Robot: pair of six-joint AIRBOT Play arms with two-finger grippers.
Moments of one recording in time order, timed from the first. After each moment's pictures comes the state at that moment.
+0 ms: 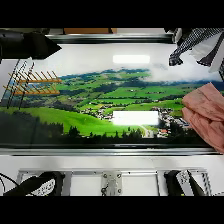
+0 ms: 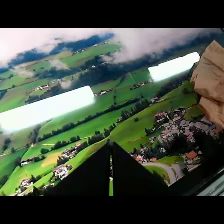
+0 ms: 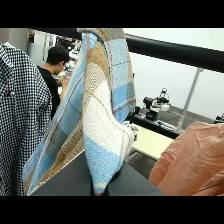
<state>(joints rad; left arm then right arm) -0.05 -1.23 1.92 0.97 -1.41 -1.46 -1.05 -0.89 1.73 -1.34 0.57 1.24</state>
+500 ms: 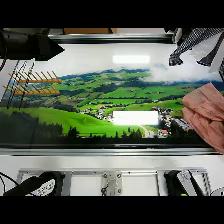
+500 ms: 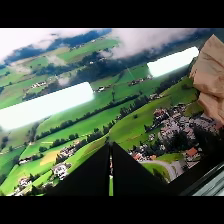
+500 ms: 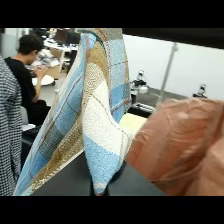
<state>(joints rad) -0.07 -1.24 1.92 0.98 -1.42 -1.46 -1.16 -0.94 1.73 -1.39 0.56 1.34</state>
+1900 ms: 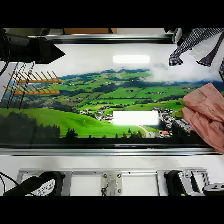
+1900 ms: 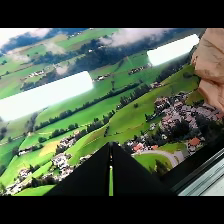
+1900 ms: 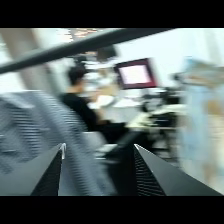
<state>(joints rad) -0.07 -1.24 1.92 0.98 -1.46 -1.45 -1.34 -0.89 1.73 -0.79 0.65 1.36</state>
